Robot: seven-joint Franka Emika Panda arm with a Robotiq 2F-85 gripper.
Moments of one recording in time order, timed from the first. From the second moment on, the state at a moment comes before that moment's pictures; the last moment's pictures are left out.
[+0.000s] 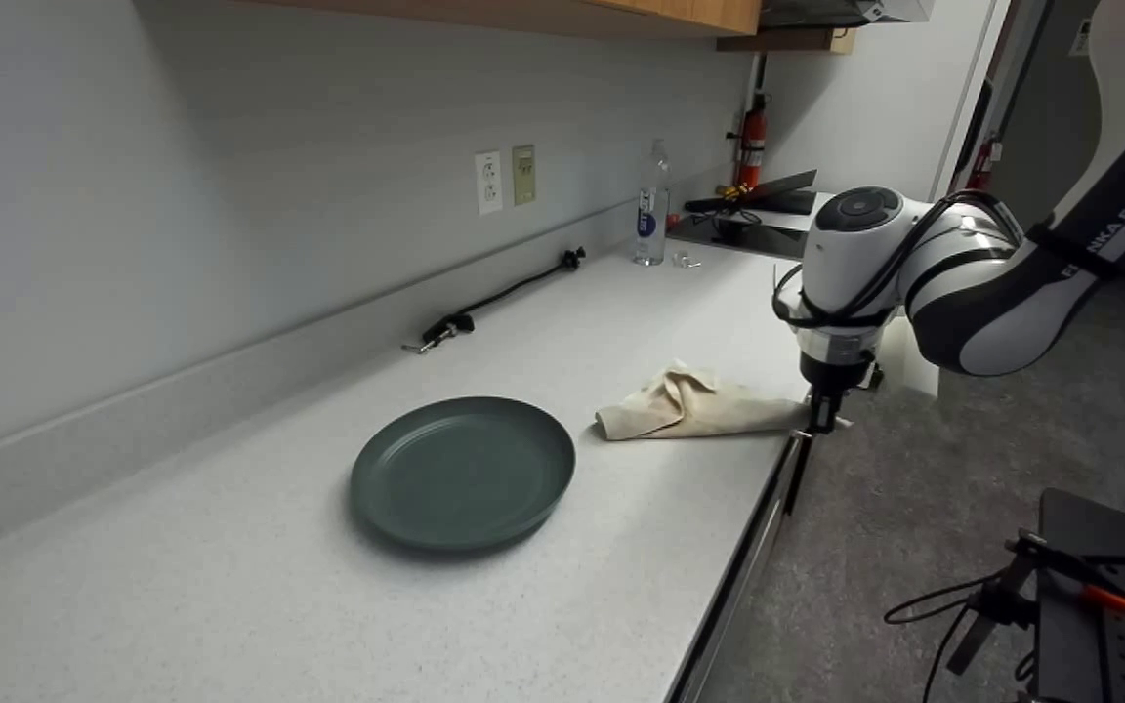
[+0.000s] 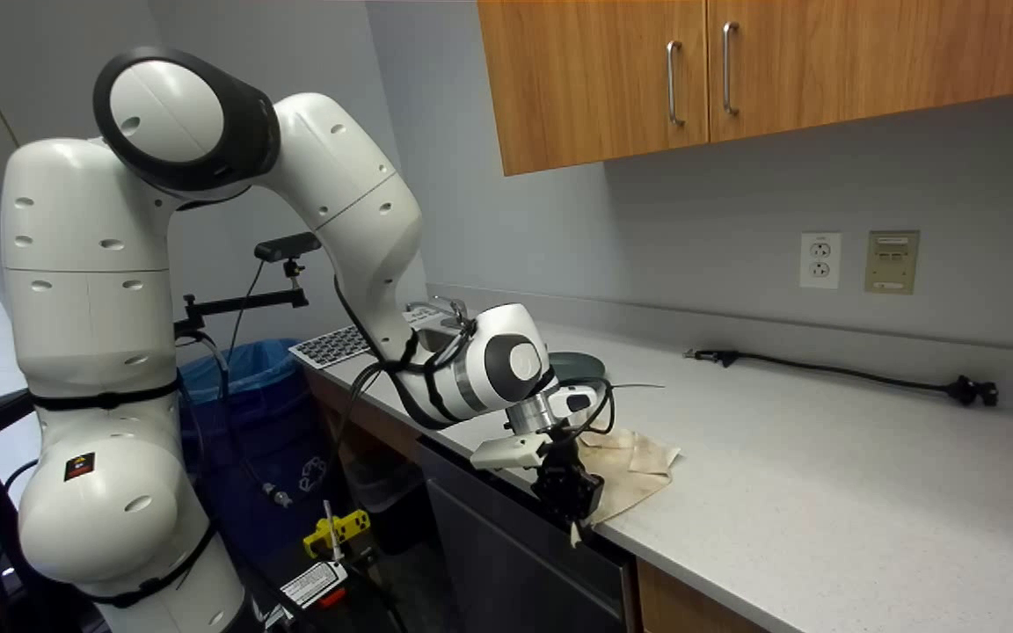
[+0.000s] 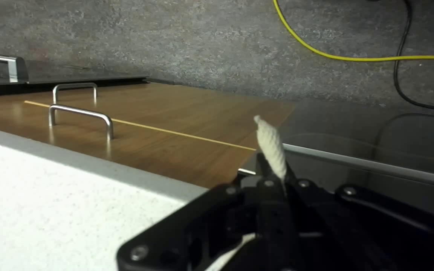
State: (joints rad) arm 0.02 0.25 -0.21 -2.46 -0.79 2.66 0.33
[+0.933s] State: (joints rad) arm 0.02 0.08 -0.18 -2.44 -1.12 2.45 0.39
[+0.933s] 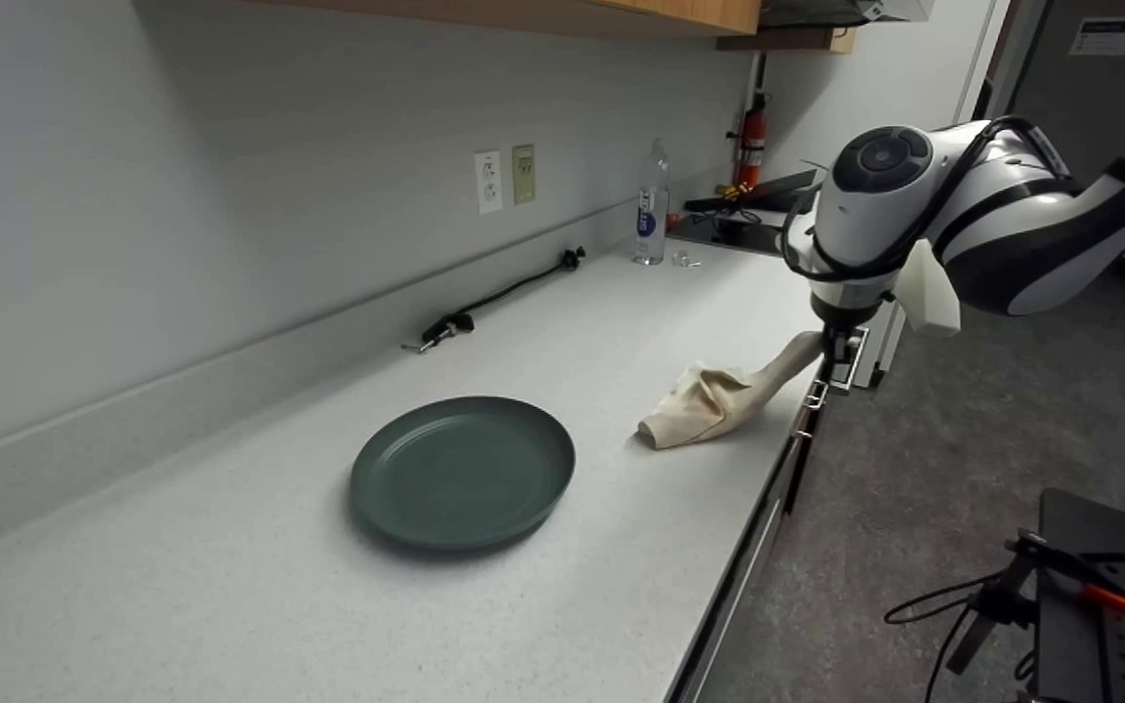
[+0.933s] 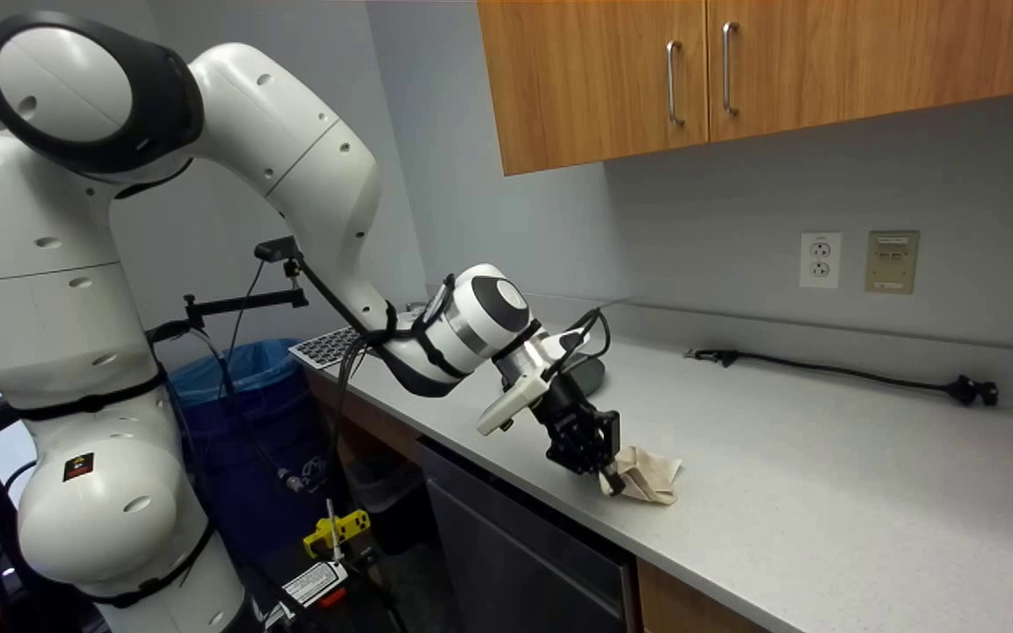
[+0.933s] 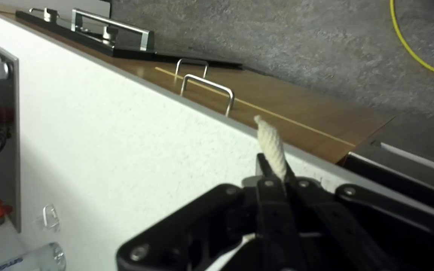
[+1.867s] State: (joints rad) arm 0.02 0.22 -0.02 -2.25 -1.11 2.58 0.46
